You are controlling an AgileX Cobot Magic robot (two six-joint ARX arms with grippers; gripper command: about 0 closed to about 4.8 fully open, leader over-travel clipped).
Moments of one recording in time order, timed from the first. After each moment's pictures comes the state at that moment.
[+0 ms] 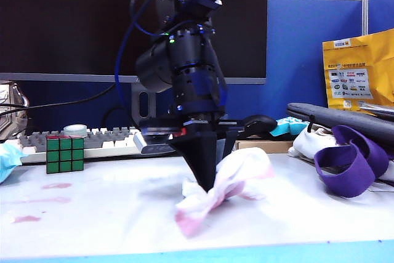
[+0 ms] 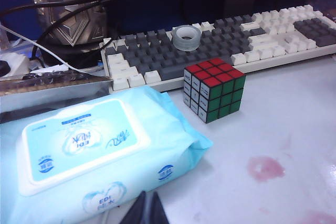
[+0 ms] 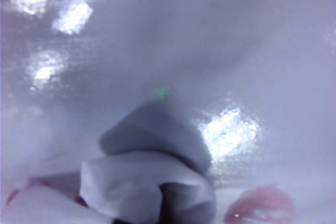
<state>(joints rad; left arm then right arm) -0.03 0.00 0.01 -0.16 -0.02 0.05 0.74 2.33 1.97 -1.40 0.01 -0.05</state>
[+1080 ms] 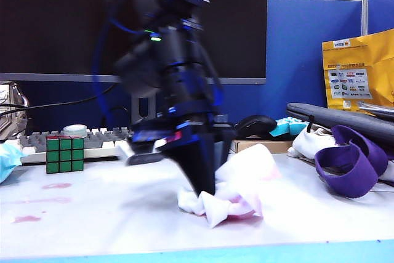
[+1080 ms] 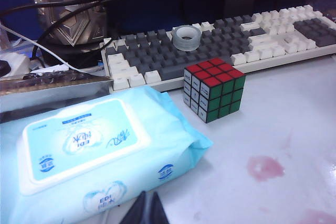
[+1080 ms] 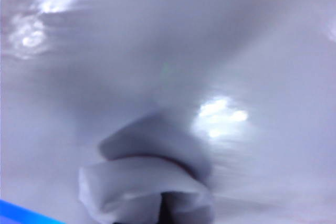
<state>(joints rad) -0.03 0.00 0.01 -0.16 -0.02 0.05 0.78 2.32 1.93 -1.43 0.00 -0.10</state>
